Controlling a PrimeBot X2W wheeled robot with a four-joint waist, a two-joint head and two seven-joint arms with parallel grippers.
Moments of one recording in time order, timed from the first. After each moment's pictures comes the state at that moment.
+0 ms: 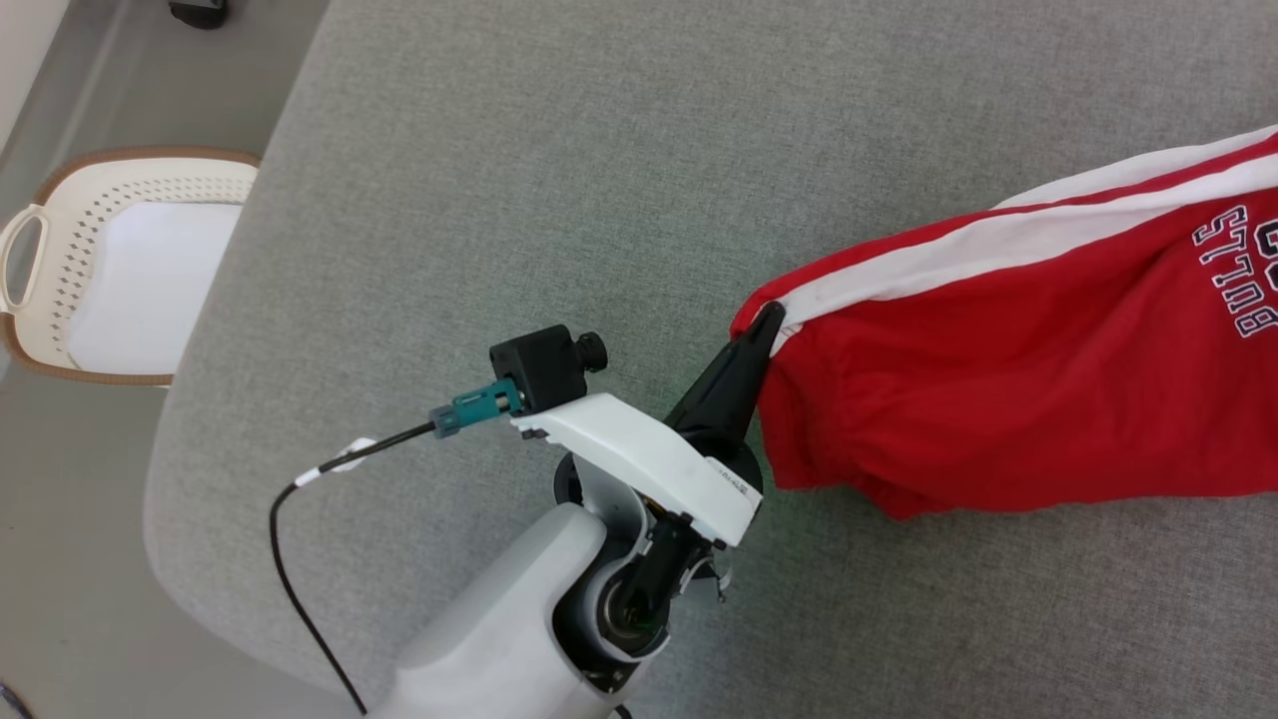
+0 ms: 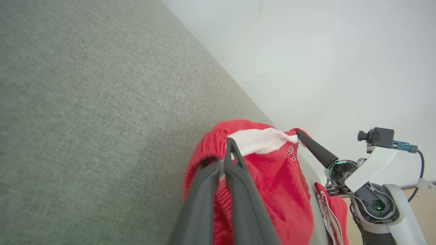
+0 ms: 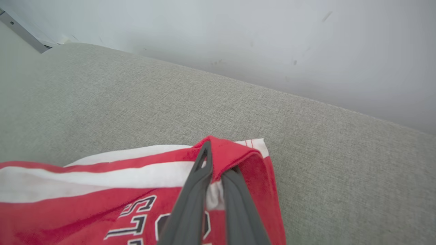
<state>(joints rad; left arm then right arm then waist) -0.67 0.06 -0.76 0.21 -1.24 0.09 -0.17 -0.76 -0.60 0.17 0.20 0.74 0.13 0.62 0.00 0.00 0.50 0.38</state>
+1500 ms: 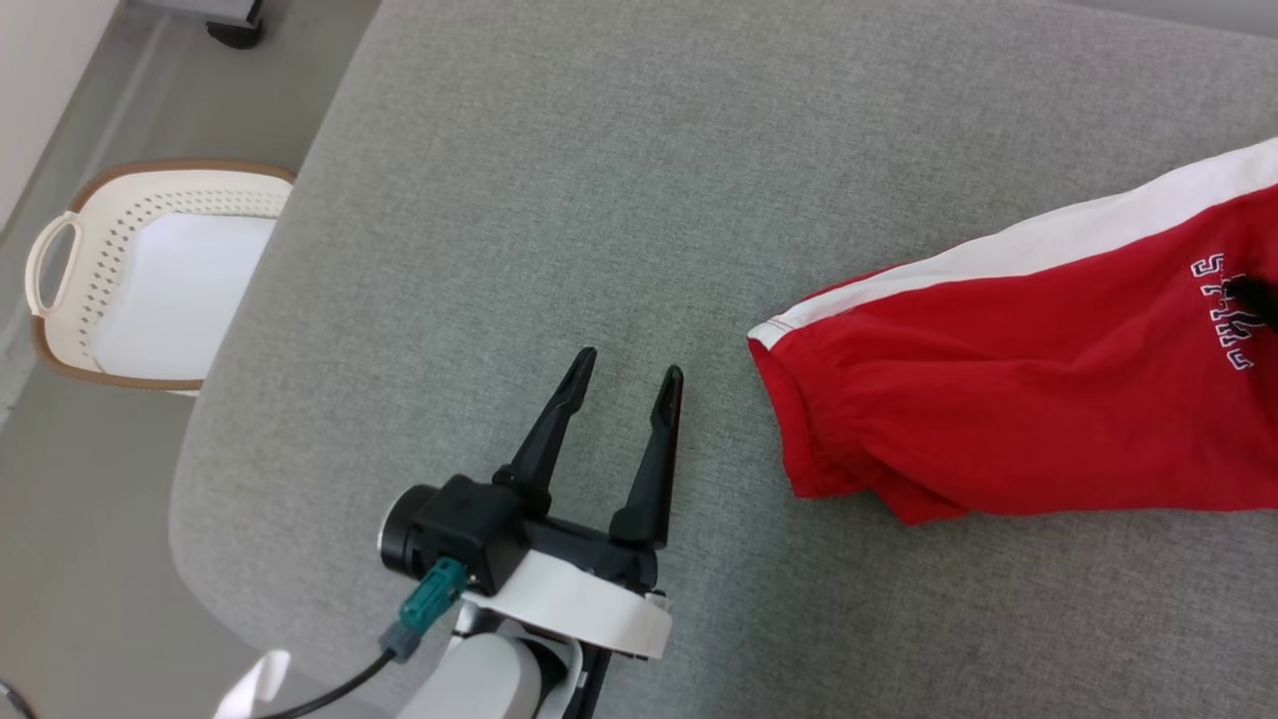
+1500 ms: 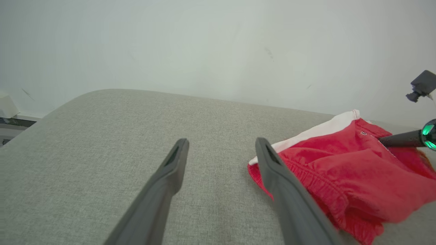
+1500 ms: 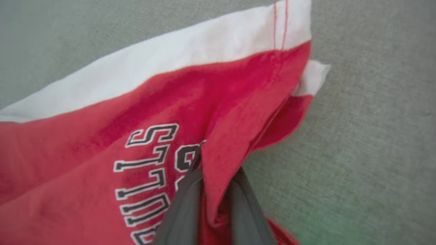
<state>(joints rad) -0.38 0.09 -0.55 0.04 -0.36 0.22 -0.26 -0.69 -0.56 0.15 0.26 0.78 0.13 0.91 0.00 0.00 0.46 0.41</state>
